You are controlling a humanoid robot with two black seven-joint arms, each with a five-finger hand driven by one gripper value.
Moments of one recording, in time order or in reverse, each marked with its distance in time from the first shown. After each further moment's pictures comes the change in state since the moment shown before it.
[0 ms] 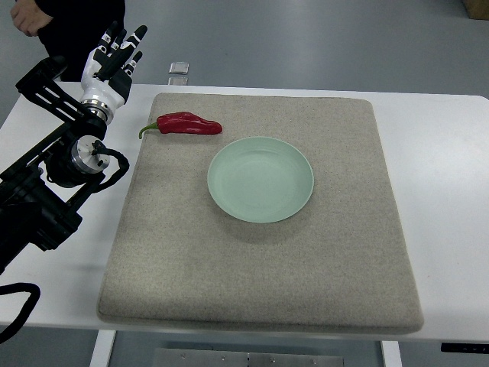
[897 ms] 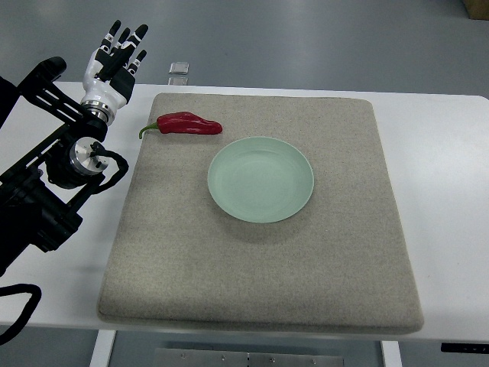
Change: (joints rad) left arm 0.006 -0.006 -0.013 0.011 -0.016 -0.061 0.001; right arm 0.000 0.000 0.000 0.000 0.000 0.000 0.000
